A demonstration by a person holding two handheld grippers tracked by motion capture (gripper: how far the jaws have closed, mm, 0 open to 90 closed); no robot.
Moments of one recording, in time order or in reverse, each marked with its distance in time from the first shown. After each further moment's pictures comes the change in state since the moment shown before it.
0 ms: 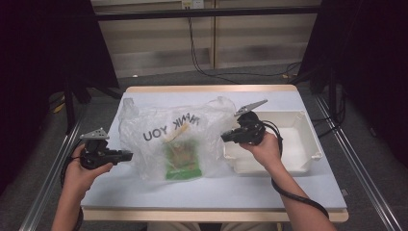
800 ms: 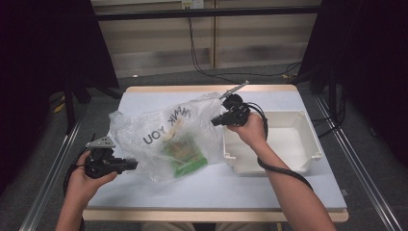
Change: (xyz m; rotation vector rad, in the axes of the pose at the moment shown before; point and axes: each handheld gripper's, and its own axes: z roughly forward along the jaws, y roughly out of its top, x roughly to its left) left arm -0.029 -0.004 0.004 0.032 -0.034 0.035; right arm -0.023 0.055 0.034 0.051 -0.038 -0.021
